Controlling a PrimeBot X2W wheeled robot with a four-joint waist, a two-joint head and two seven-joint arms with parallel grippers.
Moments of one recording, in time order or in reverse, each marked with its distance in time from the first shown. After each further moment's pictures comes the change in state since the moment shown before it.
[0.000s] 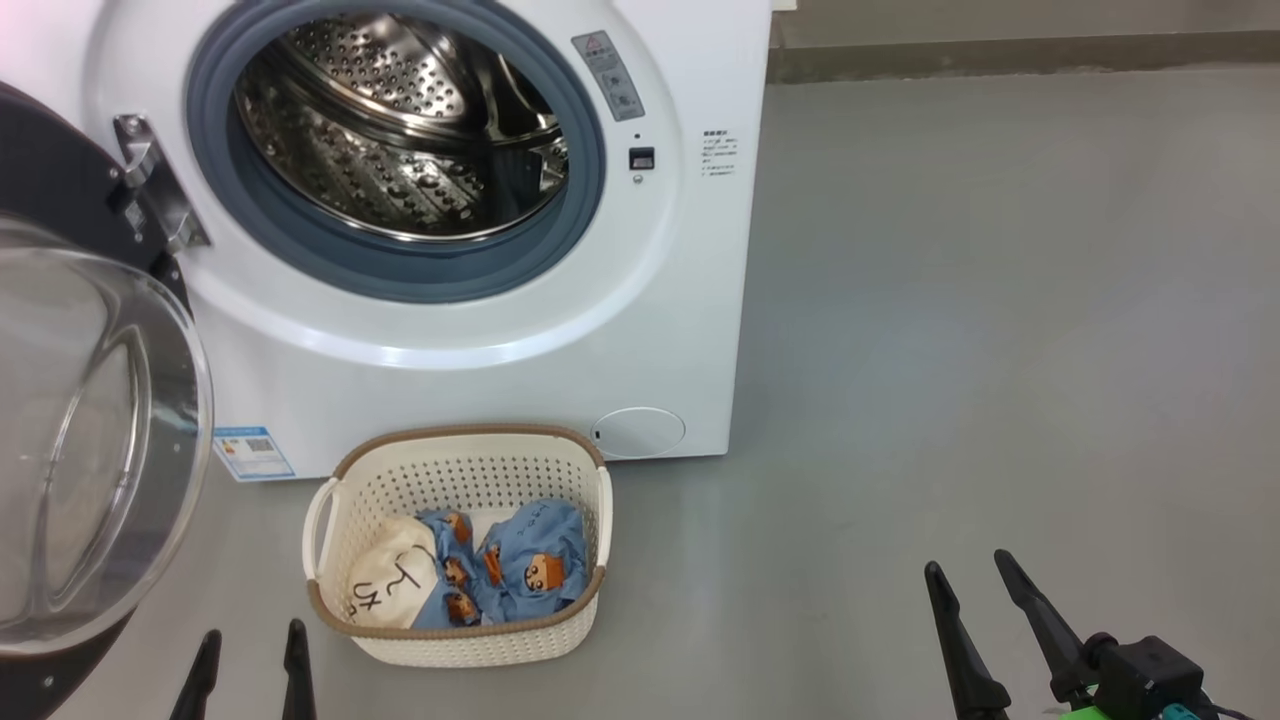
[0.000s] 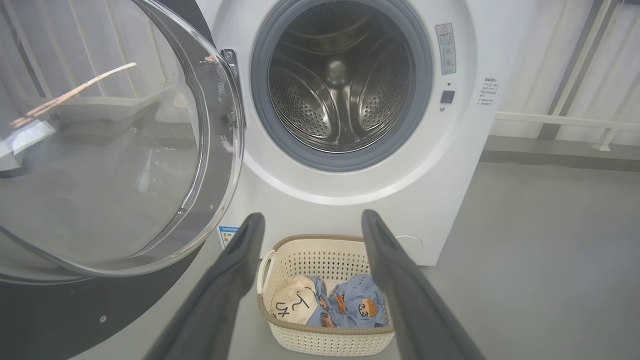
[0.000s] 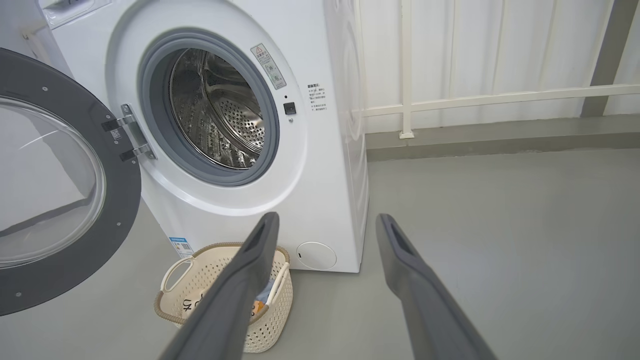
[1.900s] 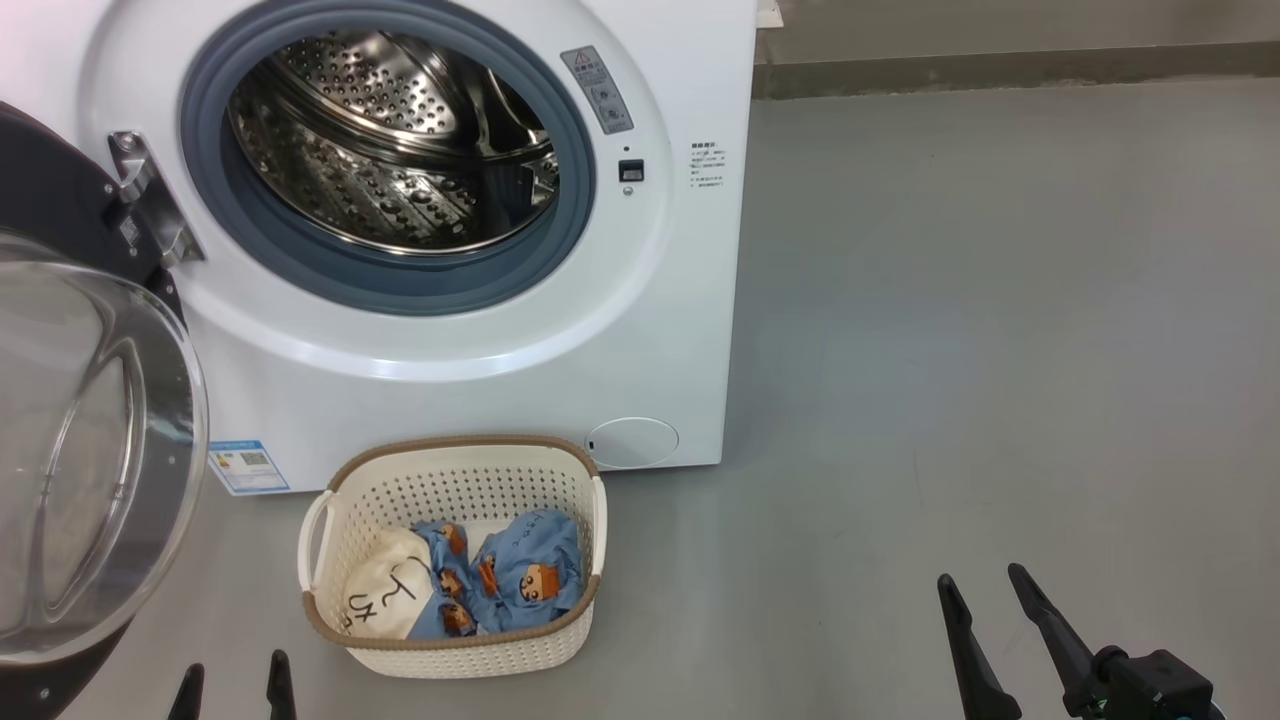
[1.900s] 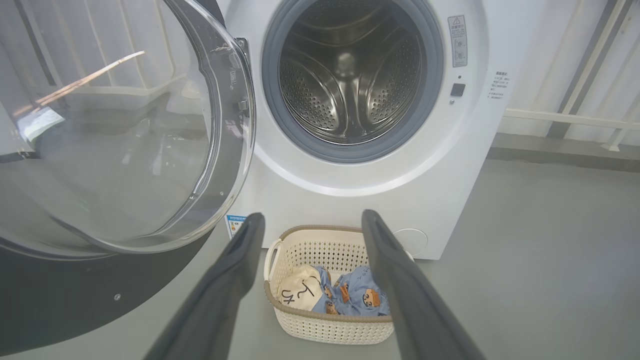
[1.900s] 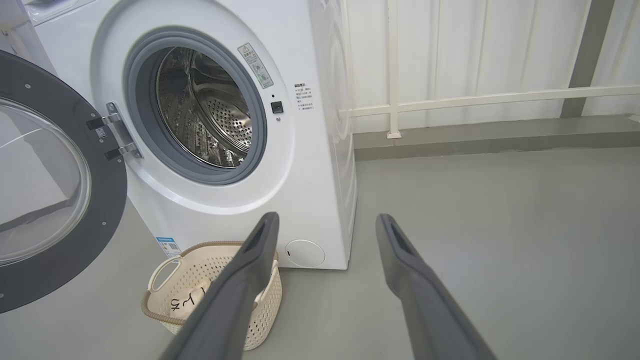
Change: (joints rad) left arm 0.051 0.000 0.026 -0.004 -0.018 -0.018 -0.001; right arm 0.025 0.009 -0.027 -0.007 -0.024 0.000 0.000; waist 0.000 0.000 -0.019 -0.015
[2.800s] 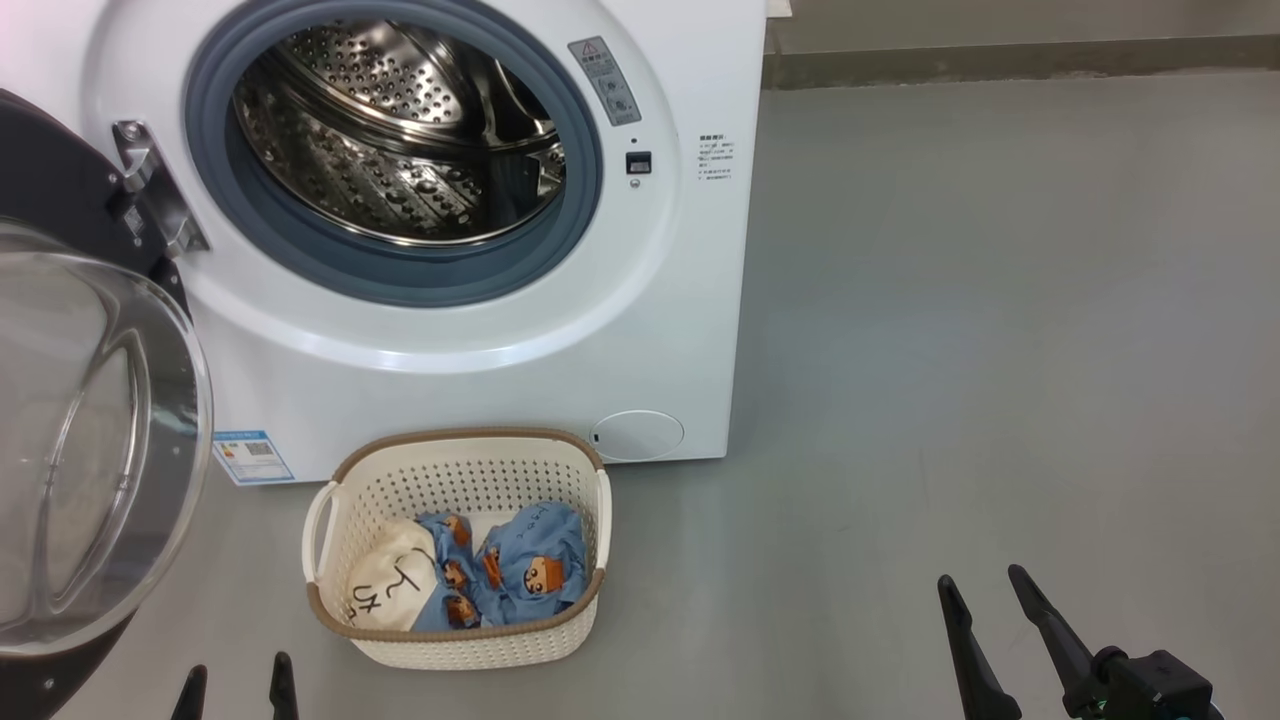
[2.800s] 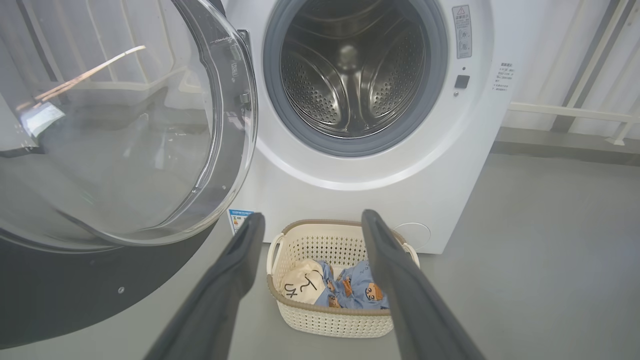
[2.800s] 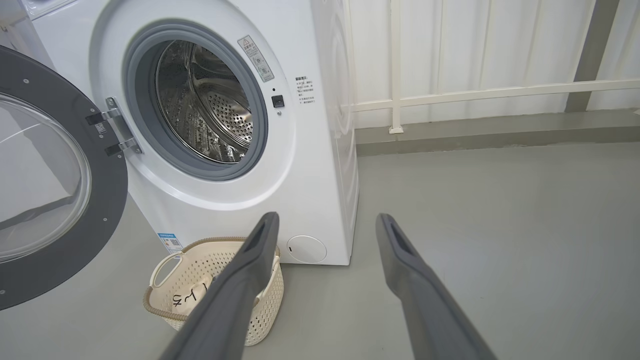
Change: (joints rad) left arm -0.001 0.000 -0.002 0.007 0.007 0.000 0.000; right arm -0.001 0.002 -0.002 0.005 0.000 0.000 0.000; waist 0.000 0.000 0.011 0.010
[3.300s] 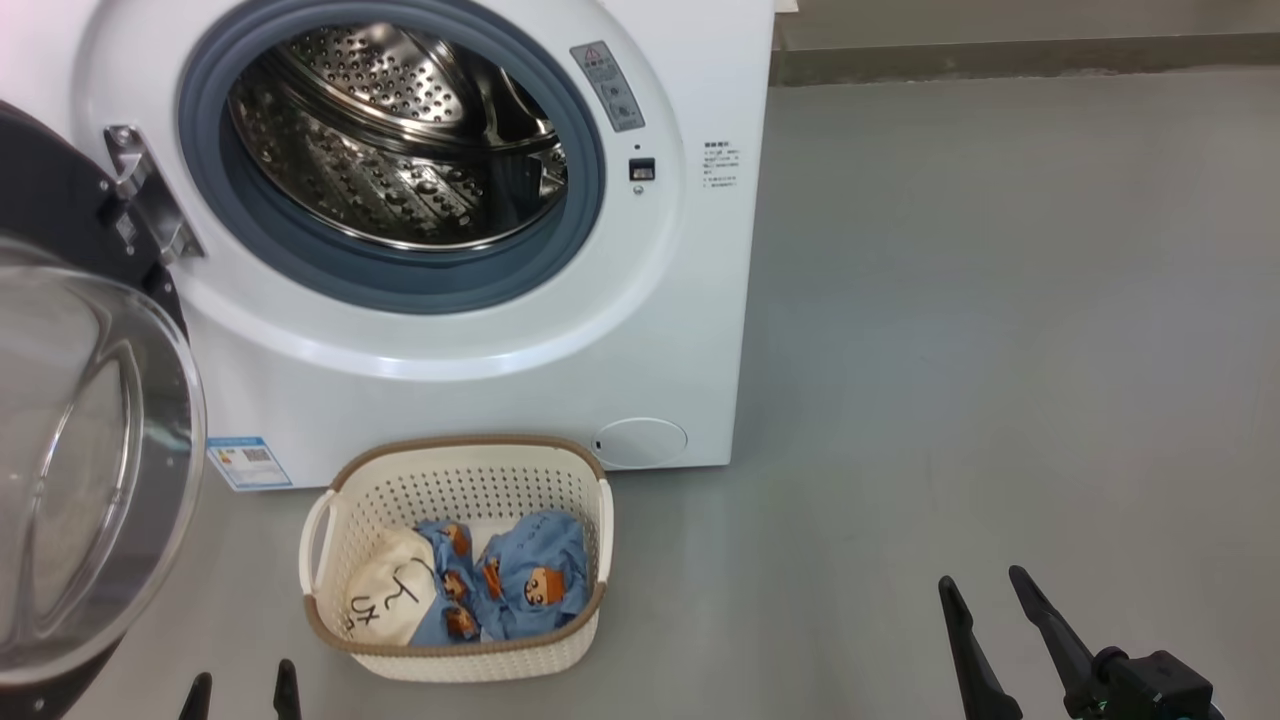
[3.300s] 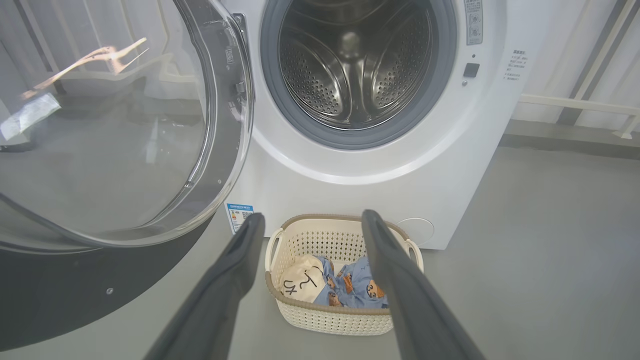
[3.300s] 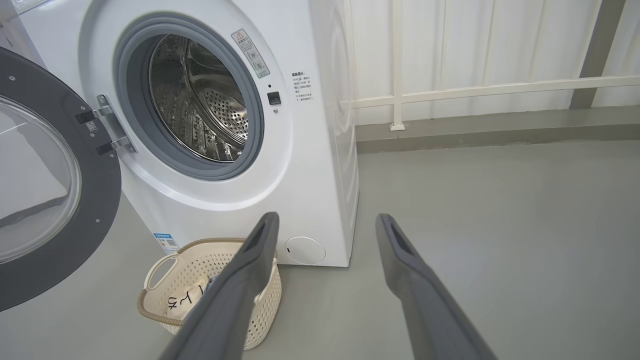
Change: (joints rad) left arm -0.002 0.000 -0.002 0.023 0.000 0.001 0.000; right arm 0.000 -0.002 0.000 0.002 0.000 0.000 0.000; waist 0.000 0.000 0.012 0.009
